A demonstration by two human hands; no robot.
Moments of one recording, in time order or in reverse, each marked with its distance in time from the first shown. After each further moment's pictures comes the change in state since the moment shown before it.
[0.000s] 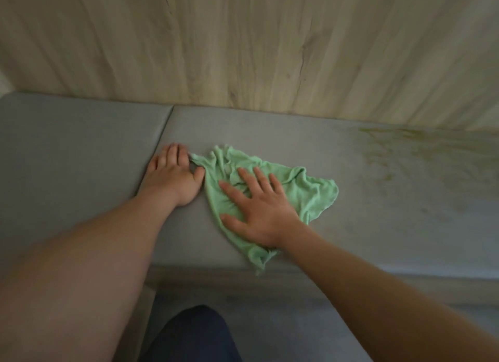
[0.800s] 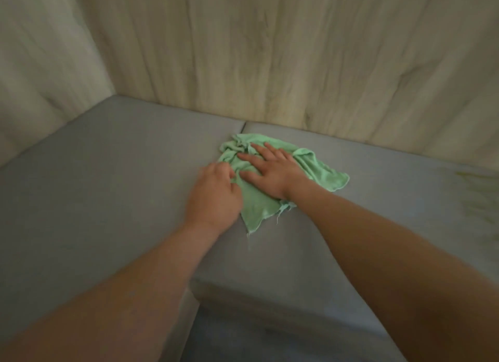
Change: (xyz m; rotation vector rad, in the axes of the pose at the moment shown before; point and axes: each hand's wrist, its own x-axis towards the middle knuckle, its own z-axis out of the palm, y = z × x) left_hand -0.039 -0.051 -0.020 -0.505 0.392 0.001; right_hand 0.193 -0.038 -0.014 0.037 -0.033 -0.100
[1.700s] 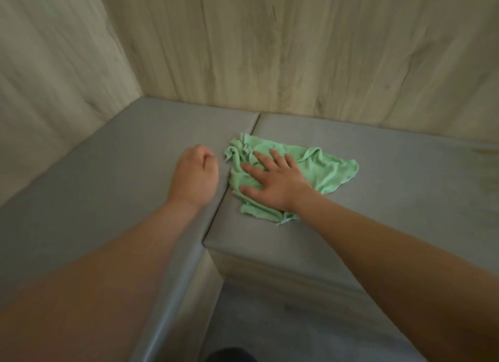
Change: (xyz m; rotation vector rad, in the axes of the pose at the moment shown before) left_hand -0.012 -0.023 -0.062 -0.041 0.099 -0.136; right_hand -0.060 -0.053 0.010 -0.017 -0.027 -0.053
